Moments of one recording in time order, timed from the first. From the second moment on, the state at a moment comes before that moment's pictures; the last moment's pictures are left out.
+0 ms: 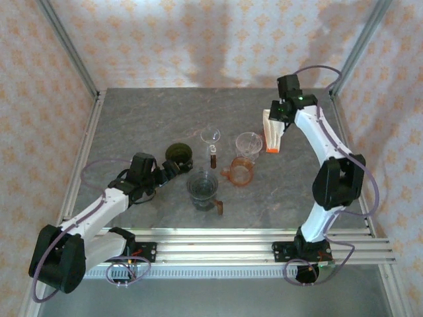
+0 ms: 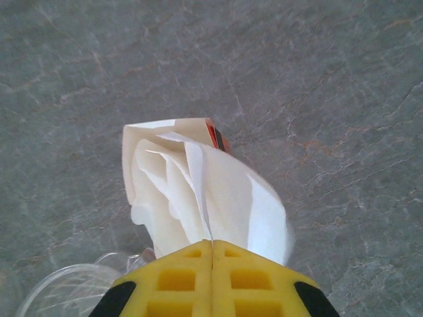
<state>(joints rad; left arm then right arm) -0.29 1.06 0.51 -0.30 0.10 -0.94 0.18 1.74 1.64 -0.84 0.18 0.33</state>
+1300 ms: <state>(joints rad) -0.29 0.74 0.61 -0.64 0.11 -0.88 1.08 1.41 1.59 -1.16 0.08 0.68</state>
